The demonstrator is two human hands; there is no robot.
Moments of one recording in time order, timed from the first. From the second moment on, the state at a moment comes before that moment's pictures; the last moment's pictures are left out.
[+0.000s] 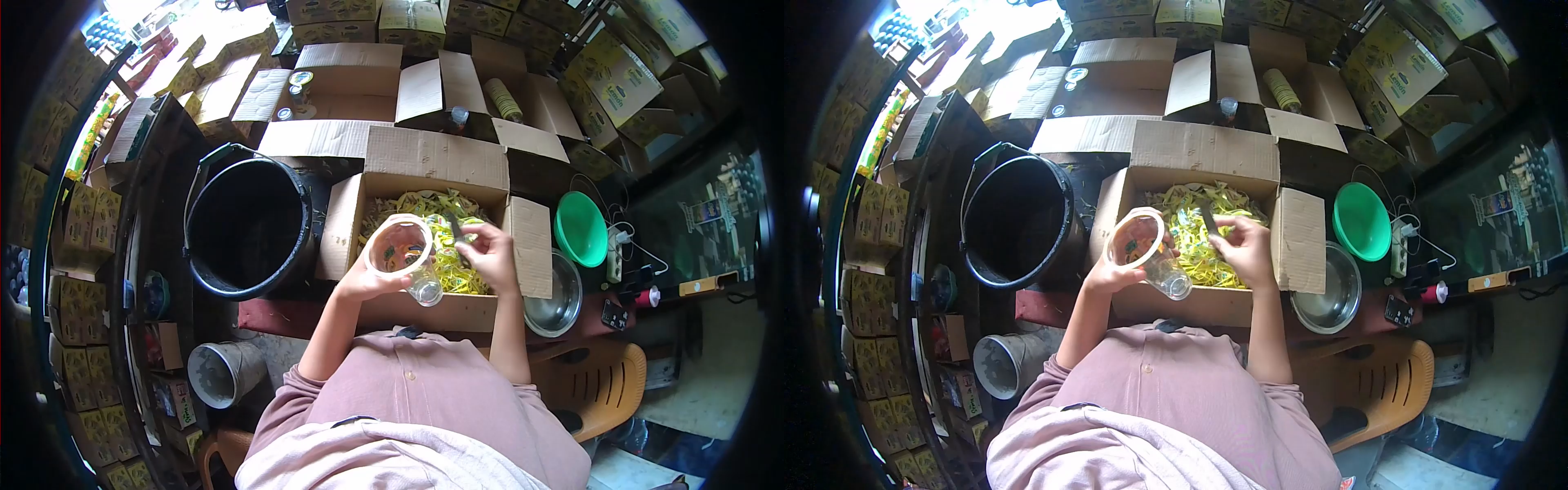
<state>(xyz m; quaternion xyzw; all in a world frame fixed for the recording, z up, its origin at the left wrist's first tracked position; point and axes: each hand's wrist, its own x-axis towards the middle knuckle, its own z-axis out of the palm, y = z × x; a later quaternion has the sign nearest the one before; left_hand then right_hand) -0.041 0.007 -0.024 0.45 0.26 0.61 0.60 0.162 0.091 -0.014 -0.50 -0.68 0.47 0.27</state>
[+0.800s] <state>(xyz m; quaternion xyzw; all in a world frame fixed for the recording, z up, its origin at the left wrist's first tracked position) -0.002 -0.020 -0.014 0.30 0.27 0.70 0.59 0.288 0.051 -0.131 -0.63 -0.60 0.23 0.42</state>
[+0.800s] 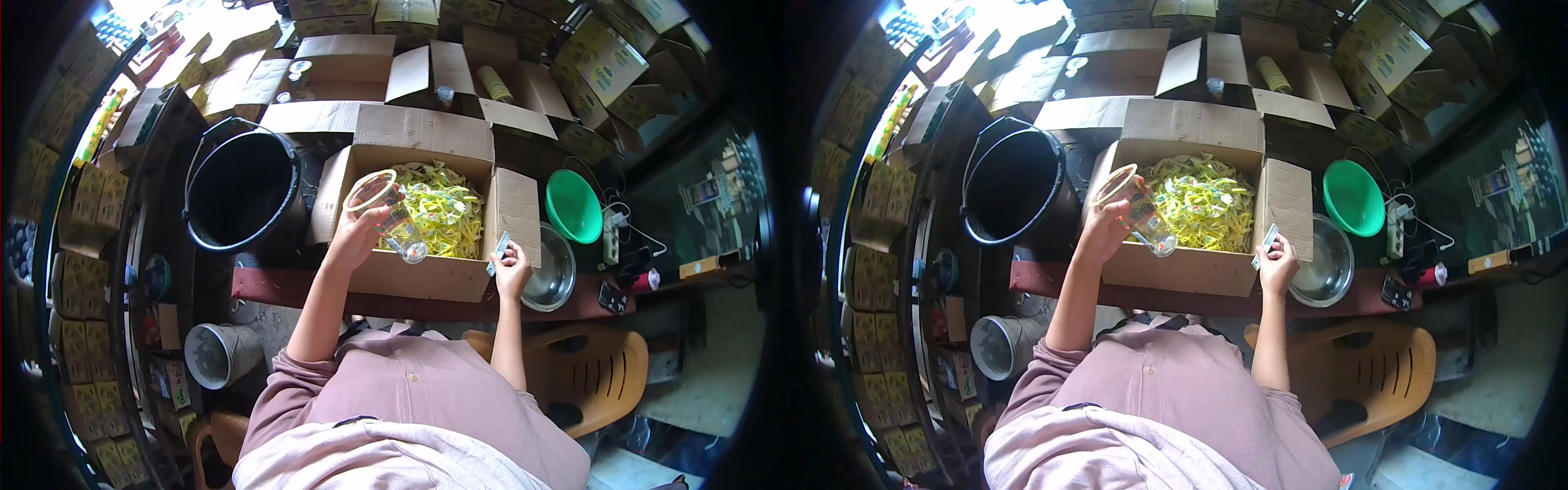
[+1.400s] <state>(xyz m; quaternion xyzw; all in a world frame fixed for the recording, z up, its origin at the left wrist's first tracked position) -0.171 -0.060 -0.045 -0.03 -0.02 0.89 0.46 0.135 0.034 -0.048 -0.36 -0.79 0.29 0.40</state>
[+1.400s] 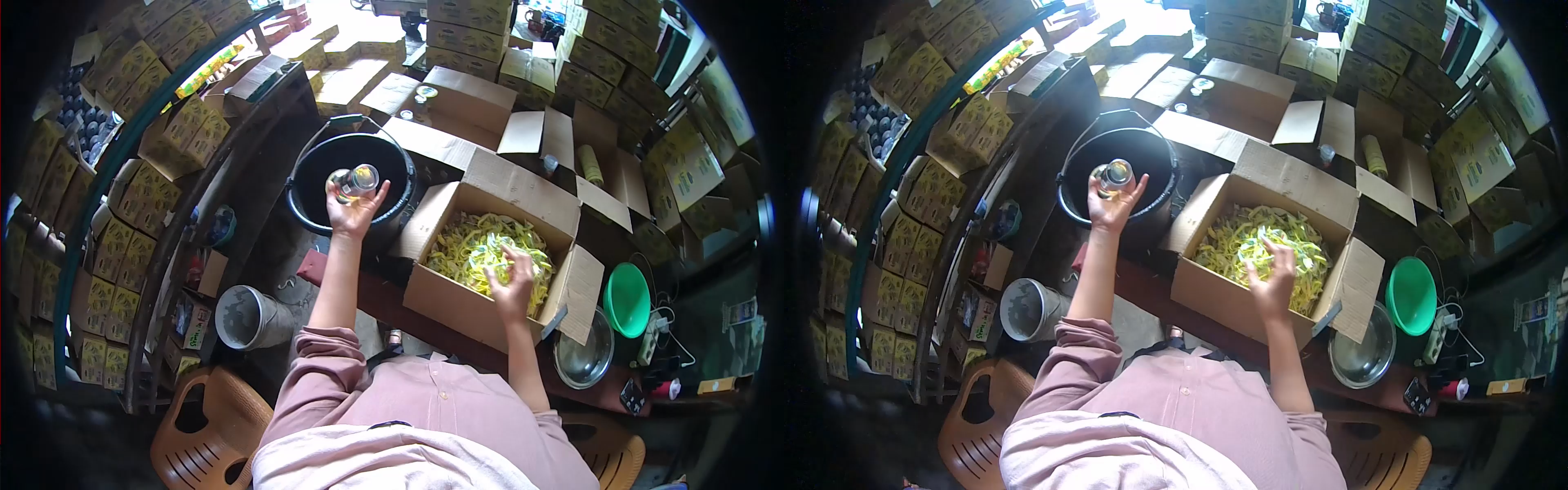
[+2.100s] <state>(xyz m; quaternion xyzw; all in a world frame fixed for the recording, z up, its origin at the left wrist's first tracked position) -0.158 -0.110 -0.041 -0.18 -0.20 0.74 0.61 -0.081 0.030 0.036 -0.13 -0.87 0.32 0.36</state>
